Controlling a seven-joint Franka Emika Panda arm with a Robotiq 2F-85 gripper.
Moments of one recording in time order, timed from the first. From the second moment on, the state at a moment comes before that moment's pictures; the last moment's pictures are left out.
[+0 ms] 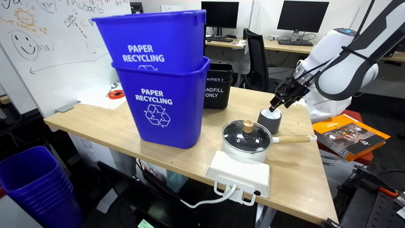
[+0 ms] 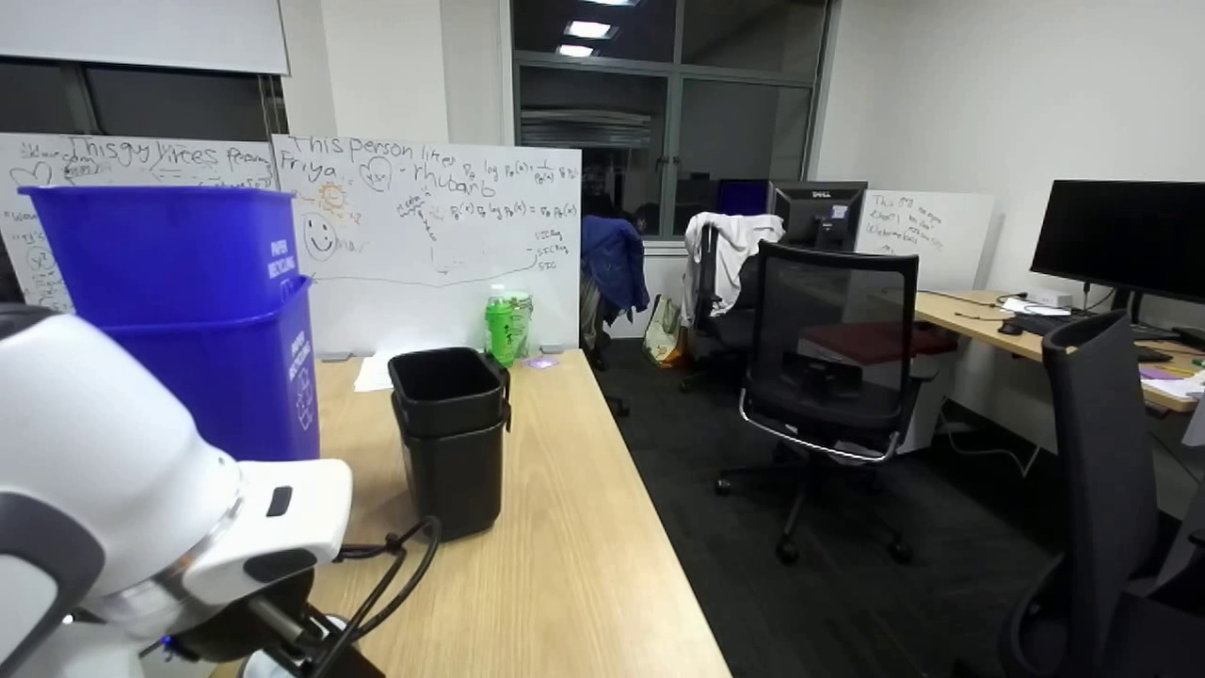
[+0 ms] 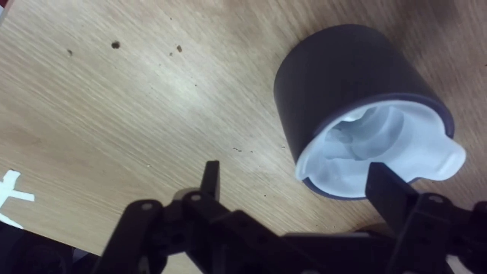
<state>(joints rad) -0.46 0.30 0.15 -2.54 -0.25 3.24 0.13</state>
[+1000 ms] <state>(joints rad) -0.57 0.32 0.26 -2.54 -0.25 3.23 0.13</state>
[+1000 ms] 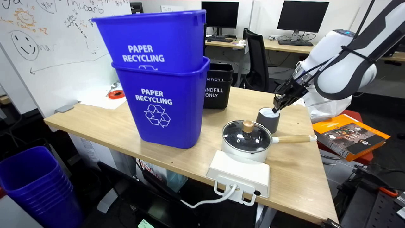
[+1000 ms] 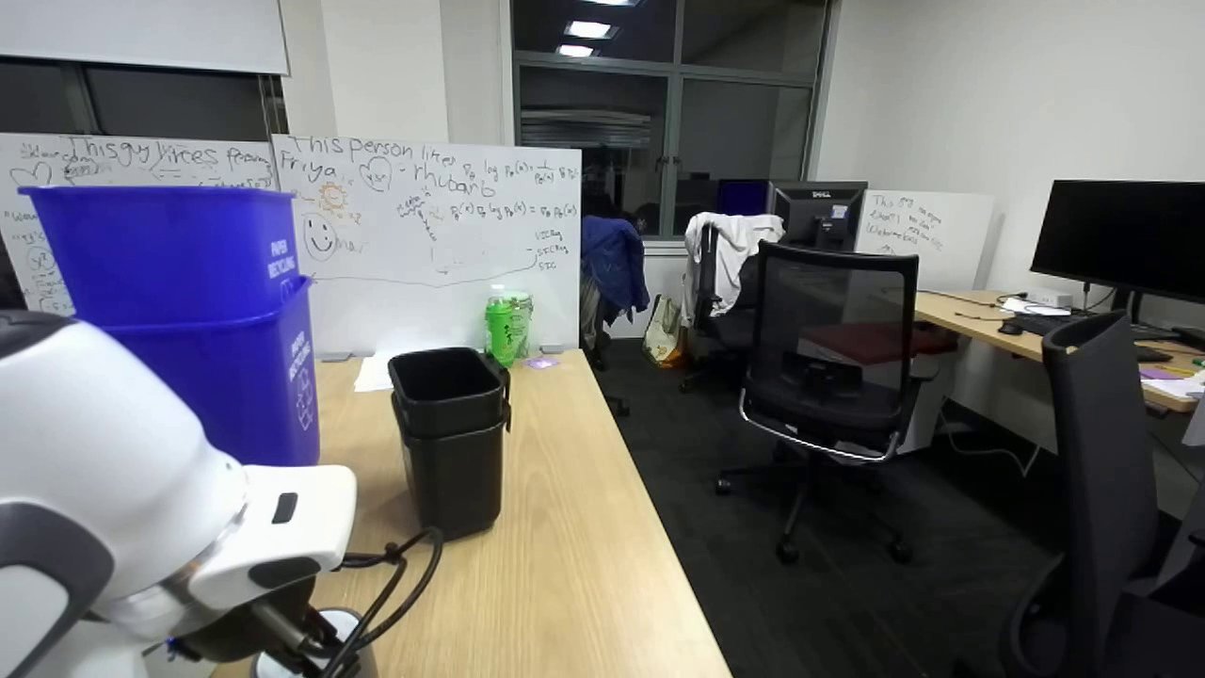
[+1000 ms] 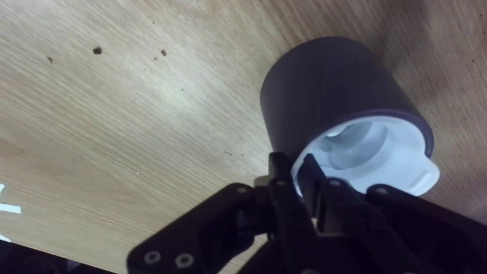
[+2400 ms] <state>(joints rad) -0.59 0.32 0.31 -2.52 -0.25 3.23 0.13</state>
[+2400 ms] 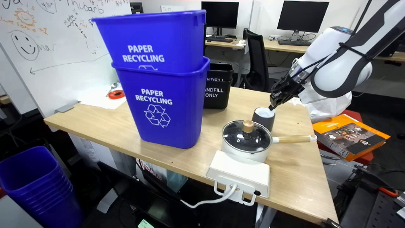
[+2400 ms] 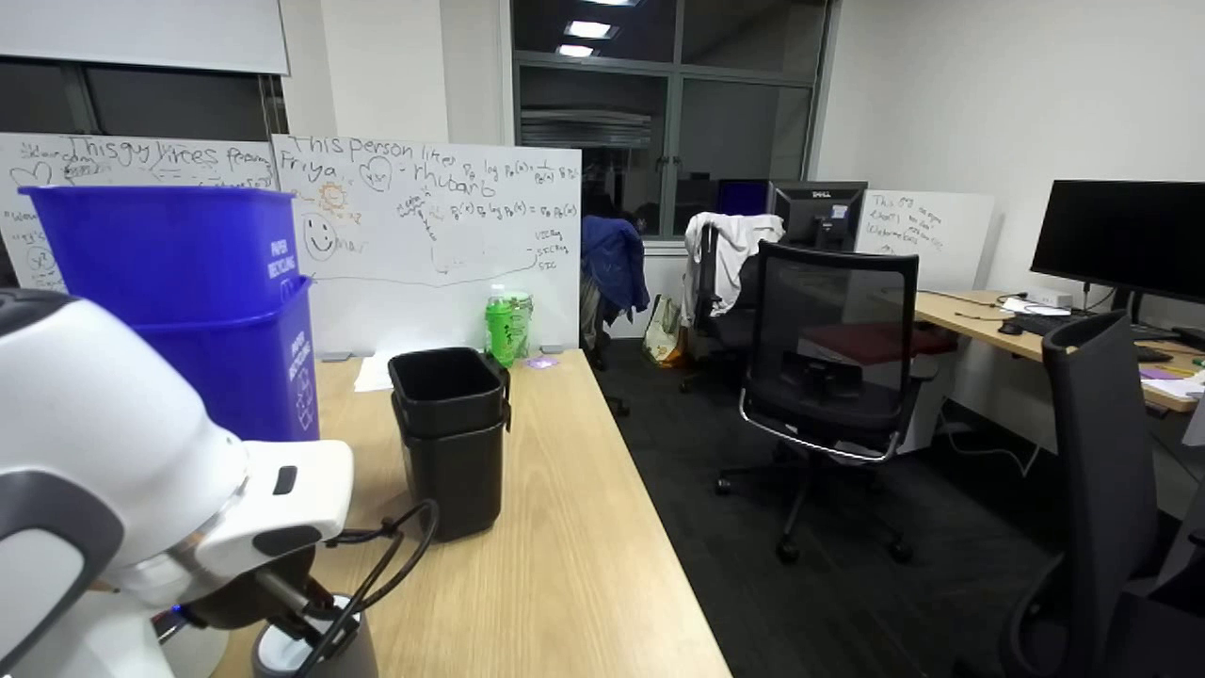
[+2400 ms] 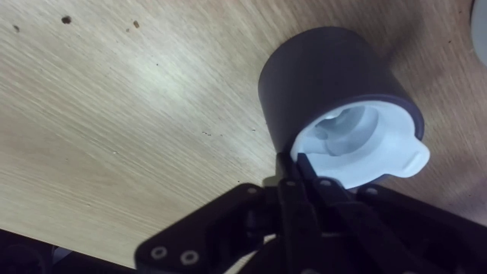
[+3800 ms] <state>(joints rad) -0.69 0.28 0.47 -2.37 -0.13 3.12 0.25</state>
